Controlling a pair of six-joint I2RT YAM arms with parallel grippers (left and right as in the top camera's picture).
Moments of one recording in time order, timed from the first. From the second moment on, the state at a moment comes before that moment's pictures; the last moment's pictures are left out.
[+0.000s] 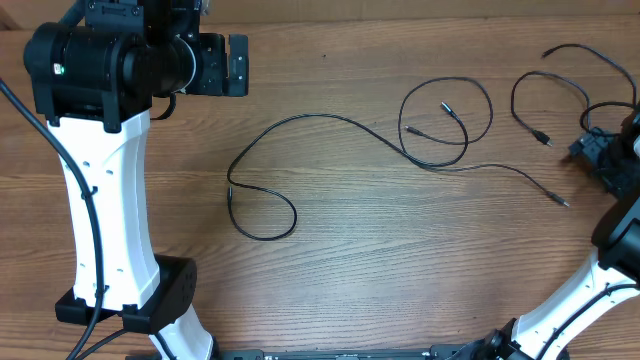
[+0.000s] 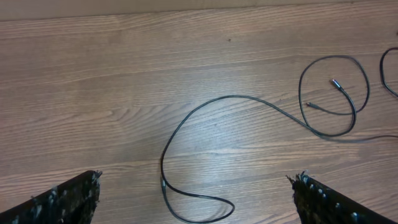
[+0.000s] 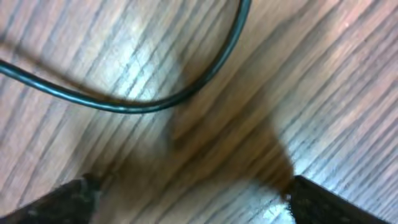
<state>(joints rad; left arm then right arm) -0.16 1.90 2.67 -1.69 0.06 -0.11 -0.61 2.19 1.61 -0.77 0.09 0.35</state>
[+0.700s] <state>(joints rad) -0.16 1.90 2.67 -1.69 0.05 -0.12 -0.61 2.26 1.61 -0.41 0.14 0.28</state>
